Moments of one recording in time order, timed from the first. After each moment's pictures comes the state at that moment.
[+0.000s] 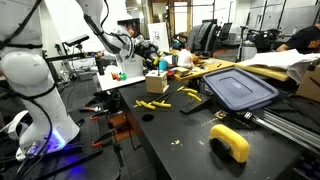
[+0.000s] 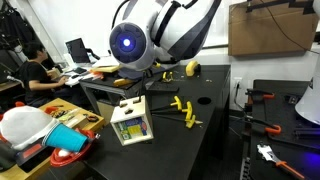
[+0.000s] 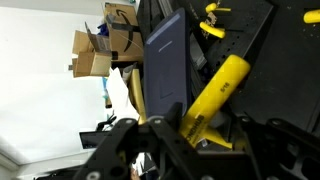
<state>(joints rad) 0.31 0.26 0.25 -2.13 -1.40 1.86 0.69</state>
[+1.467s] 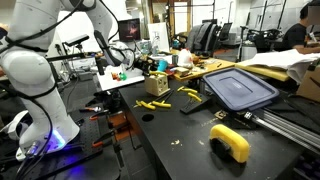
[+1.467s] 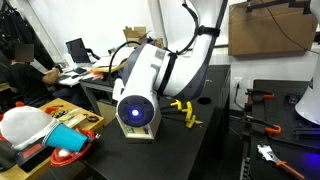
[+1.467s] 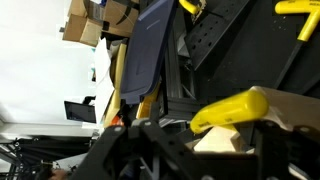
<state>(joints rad) 0.40 0.54 0.26 -2.01 -1.50 1.75 0.67</state>
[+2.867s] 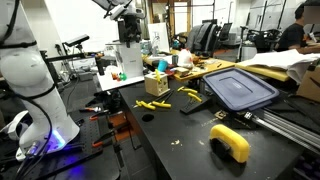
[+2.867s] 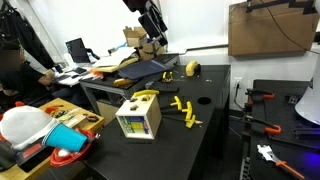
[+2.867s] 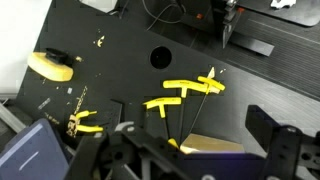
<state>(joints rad) 0.25 0.04 0.23 -1.83 -0.29 1.51 0.14</state>
